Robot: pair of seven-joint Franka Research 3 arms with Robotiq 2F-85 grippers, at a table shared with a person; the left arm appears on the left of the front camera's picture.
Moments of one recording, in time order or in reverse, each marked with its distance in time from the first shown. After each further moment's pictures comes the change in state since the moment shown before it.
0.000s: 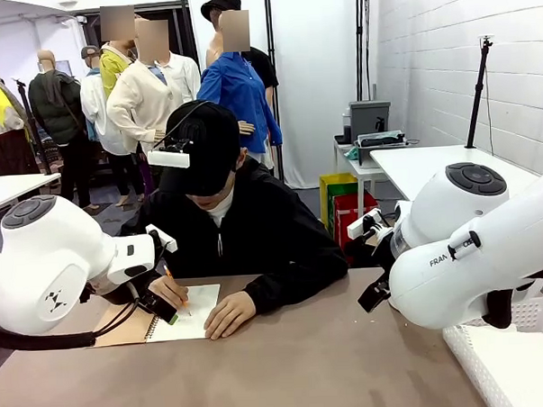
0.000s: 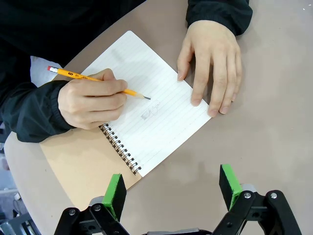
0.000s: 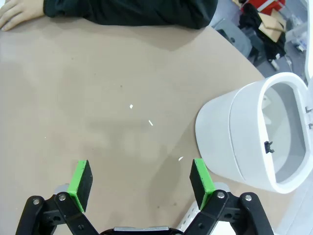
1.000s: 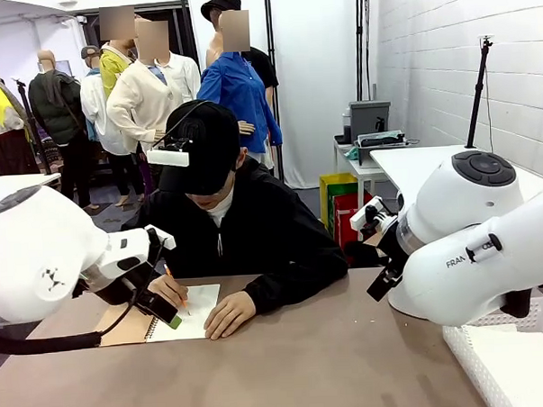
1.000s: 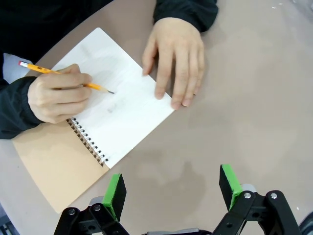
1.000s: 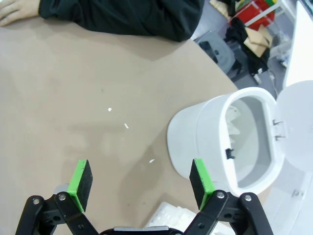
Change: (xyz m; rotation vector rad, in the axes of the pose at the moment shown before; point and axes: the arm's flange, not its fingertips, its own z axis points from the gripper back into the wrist) left arm -0.003 -0.004 0.019 -0.171 0.029 0.040; right arm 0.007 -0.015 0.020 -0.077 -0.030 0.118
